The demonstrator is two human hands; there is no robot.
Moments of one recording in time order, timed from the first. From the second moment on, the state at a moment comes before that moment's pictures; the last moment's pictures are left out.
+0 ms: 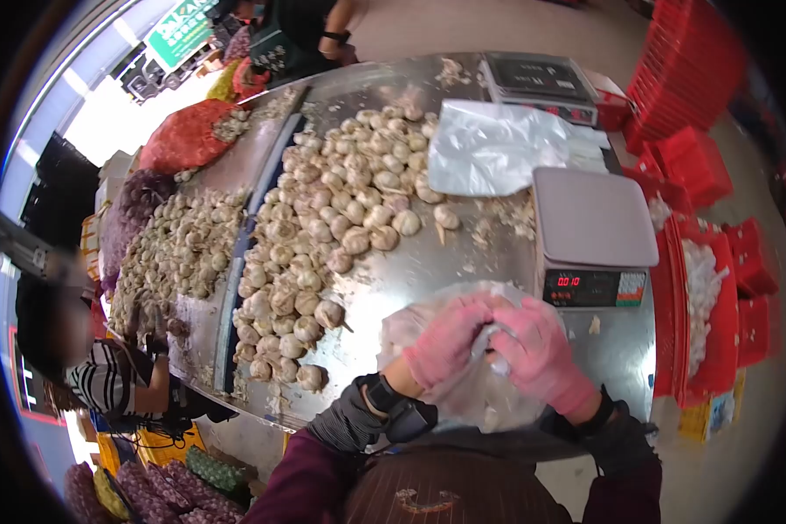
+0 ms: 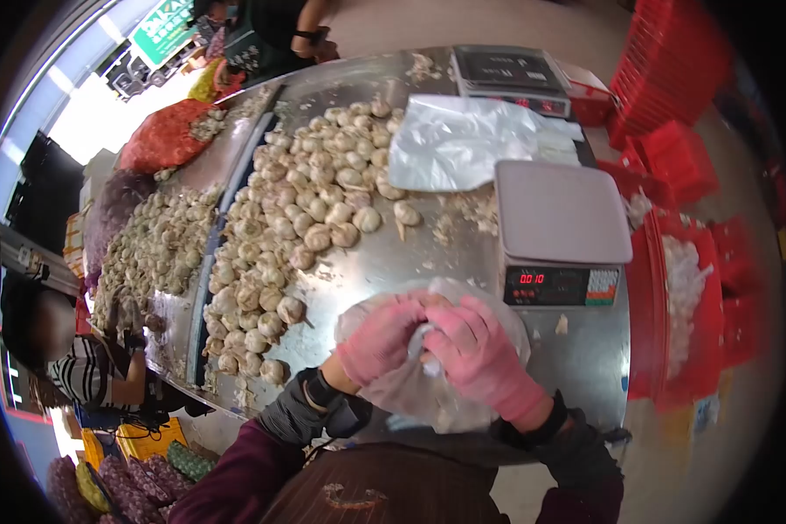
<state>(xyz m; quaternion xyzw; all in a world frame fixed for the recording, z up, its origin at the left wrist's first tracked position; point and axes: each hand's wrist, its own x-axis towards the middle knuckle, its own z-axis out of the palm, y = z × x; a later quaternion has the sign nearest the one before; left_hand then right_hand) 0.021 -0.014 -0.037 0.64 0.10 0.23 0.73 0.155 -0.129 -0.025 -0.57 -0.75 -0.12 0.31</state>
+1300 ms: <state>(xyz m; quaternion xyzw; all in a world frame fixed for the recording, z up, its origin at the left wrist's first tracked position) -0.010 -0.014 -0.079 0.60 0.20 0.21 0.74 0.119 -0.110 -0.069 -0.69 -0.47 0.26 0.48</state>
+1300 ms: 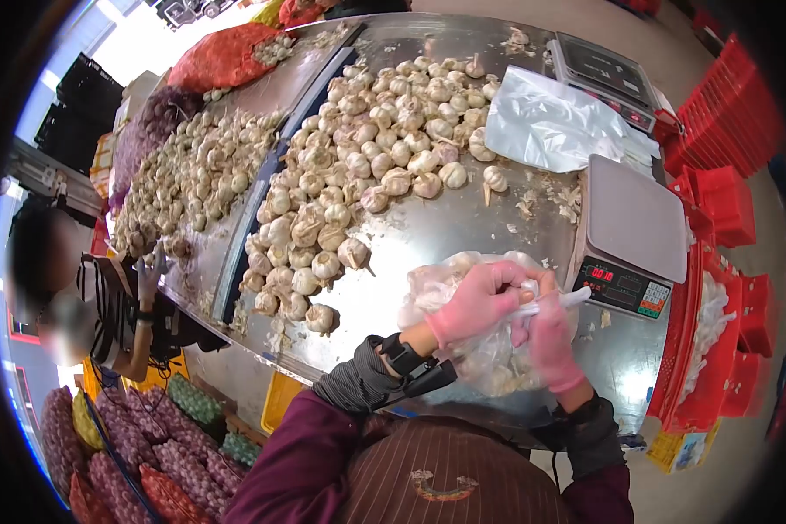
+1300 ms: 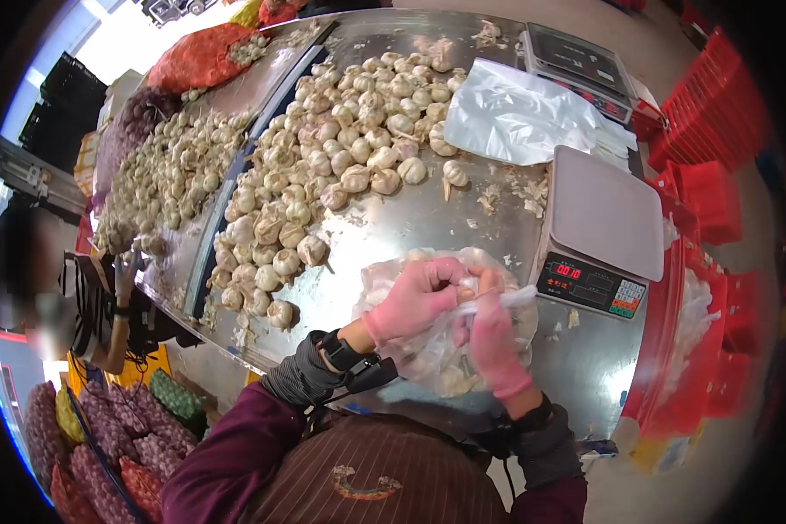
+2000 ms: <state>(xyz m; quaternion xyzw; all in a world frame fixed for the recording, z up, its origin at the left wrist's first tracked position) 0.004 0.067 -0.096 0.08 0.24 0.20 0.95 0.088 -0.166 -0.100 -0.63 -0.71 -0.03 0.31</state>
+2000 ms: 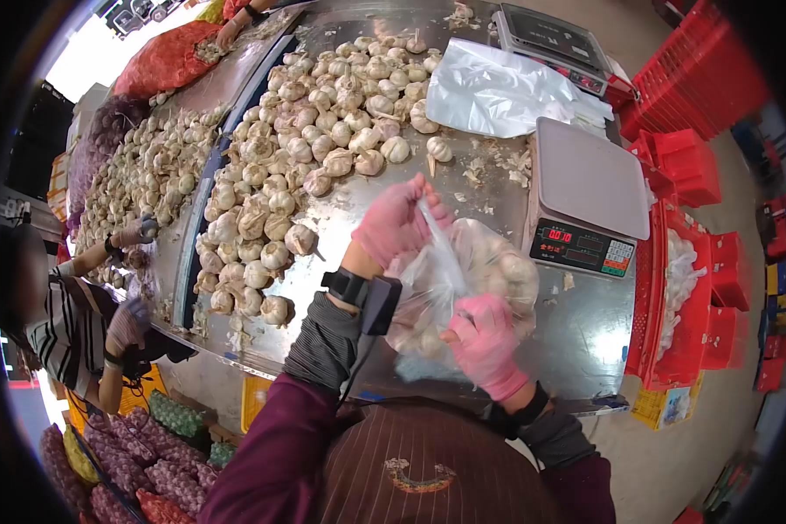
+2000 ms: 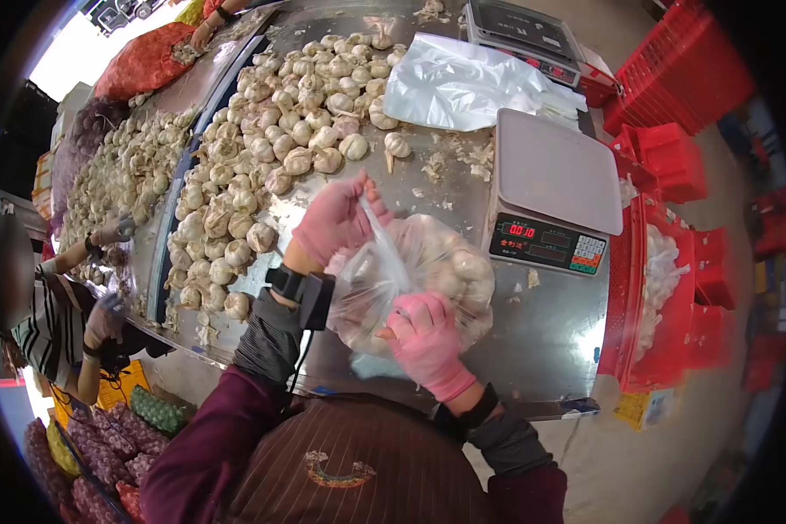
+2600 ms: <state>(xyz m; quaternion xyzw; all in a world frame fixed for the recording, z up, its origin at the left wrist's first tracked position) -0.034 0.018 -0.056 0.93 0.26 0.01 0.25 0.110 -0.111 -0.122 -0.58 -0.18 0.46 0.65</state>
